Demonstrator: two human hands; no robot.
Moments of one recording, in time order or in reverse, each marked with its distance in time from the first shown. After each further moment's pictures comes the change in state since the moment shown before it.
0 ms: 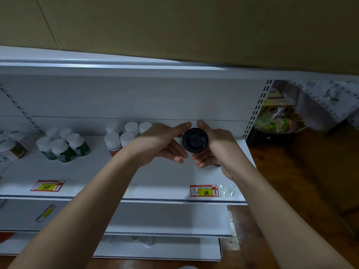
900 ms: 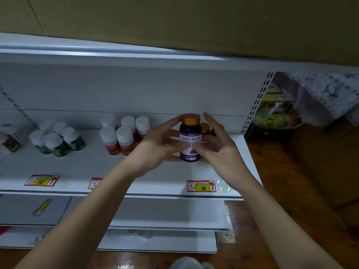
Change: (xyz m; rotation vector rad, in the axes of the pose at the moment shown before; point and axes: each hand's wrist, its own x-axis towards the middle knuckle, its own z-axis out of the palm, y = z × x) left_hand -0.001 -0.041 0.007 -0.023 -0.024 0.343; right_hand 0.000 0.048 -0.016 0.020 -0.104 -0.409
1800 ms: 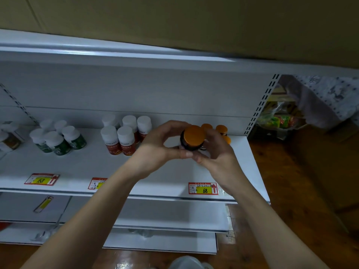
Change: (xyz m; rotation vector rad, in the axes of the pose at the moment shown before) left_hand 0.006 -0.008 -0.002 0.019 0.081 0.113; right_hand 0.006 0.022 0.010 0.045 -0.020 -0.066
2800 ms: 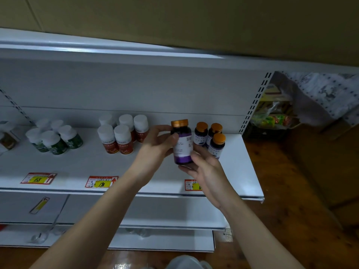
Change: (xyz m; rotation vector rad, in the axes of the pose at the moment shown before) left_hand -0.007 -0.018 0.019 -0.257 0.259 -0.176; right_hand -0.024 0.017 0.020 0.460 0.048 0.333
